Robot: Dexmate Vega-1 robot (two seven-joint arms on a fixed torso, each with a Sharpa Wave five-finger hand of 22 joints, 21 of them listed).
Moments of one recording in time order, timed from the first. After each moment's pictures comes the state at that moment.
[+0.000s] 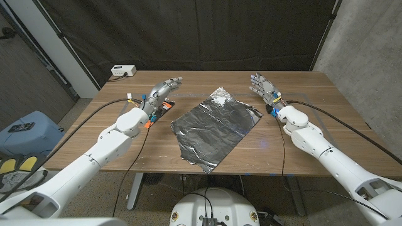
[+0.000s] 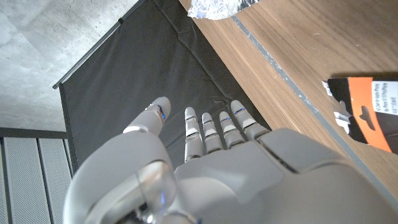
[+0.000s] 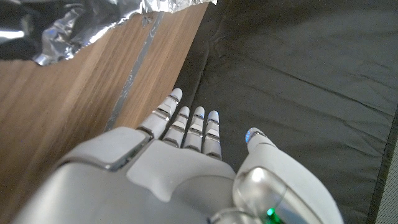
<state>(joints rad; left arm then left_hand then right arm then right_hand) 0.91 0.72 0.39 -1.63 -0.46 -0.15 0.02 0.67 0.14 0.66 -0.18 0.31 0.39 -0.05 0.21 0.17 0.20 -0.05 0.23 0.19 0.13 -0.01 0.19 0.17 0.09 0.03 0.48 0.18 -0.78 -0.56 -0.42 -1.36 0.55 0.19 0.00 0.31 0.15 0.30 0.08 0.22 0.26 -0.05 0.19 0.18 0.25 -0.01 0.19 0.19 0.13 -0.04 0.19 0.20 0.35 -0.04 0.19 0.17</state>
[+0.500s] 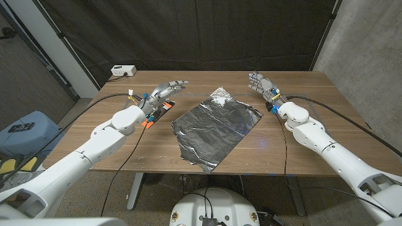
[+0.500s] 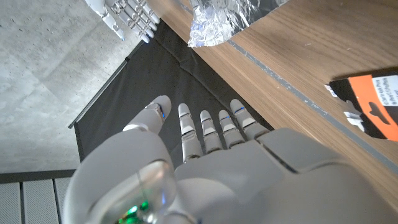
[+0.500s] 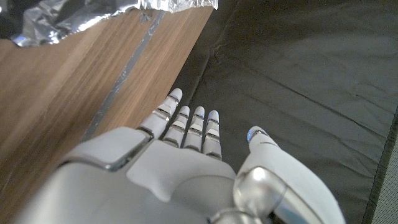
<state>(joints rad) 0.89 0.80 0.42 -1.67 -0.38 -0.14 -0.05 0.68 0.13 0.63 -0.16 0.33 0.49 -0.08 0.22 0.18 0.25 -0.07 0.24 0.19 0.17 -0.02 0.19 0.17 0.09 0.02 0.48 0.18 -0.75 -0.59 -0.45 -1.38 0.50 0.16 0.01 0.33 0.13 0.30 0.05 0.22 0.26 -0.05 0.19 0.18 0.25 -0.01 0.19 0.19 0.13 -0.04 0.19 0.19 0.34 -0.04 0.19 0.17</state>
